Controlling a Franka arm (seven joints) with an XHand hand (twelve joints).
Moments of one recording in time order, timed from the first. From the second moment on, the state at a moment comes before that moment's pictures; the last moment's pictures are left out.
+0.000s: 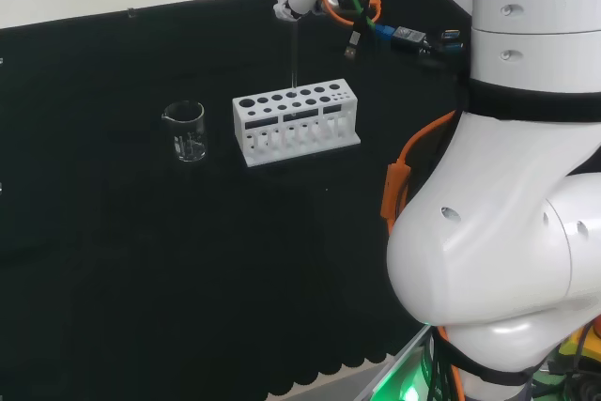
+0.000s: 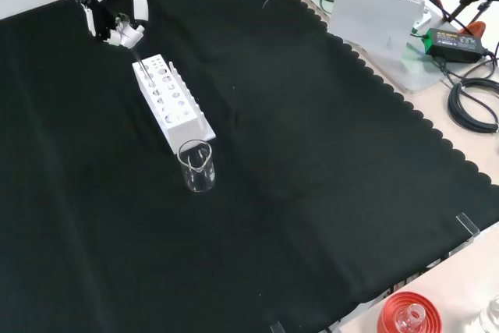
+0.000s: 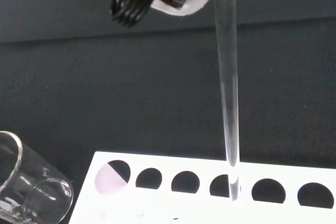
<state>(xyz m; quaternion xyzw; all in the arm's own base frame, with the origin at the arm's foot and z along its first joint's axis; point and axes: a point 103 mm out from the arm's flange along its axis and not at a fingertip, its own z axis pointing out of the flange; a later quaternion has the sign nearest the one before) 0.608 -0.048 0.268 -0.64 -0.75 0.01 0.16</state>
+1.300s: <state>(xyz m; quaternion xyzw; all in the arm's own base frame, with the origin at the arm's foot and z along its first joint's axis) 0.606 -0.034 0.243 -0.64 -0.75 0.01 0.16</state>
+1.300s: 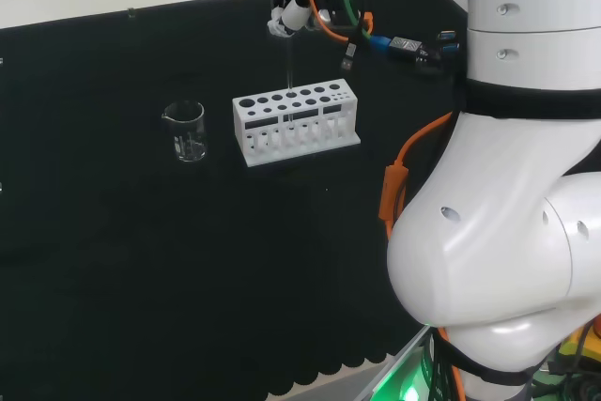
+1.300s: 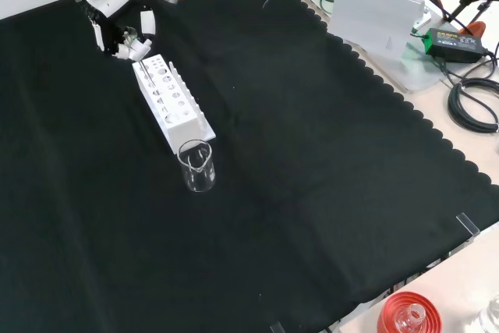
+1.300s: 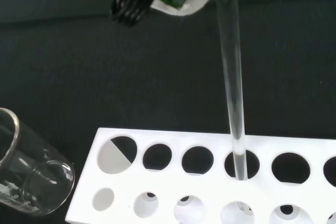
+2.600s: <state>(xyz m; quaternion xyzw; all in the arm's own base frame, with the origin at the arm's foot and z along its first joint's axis) 0.597 -0.045 0.240 -0.64 -0.75 0.01 0.19</state>
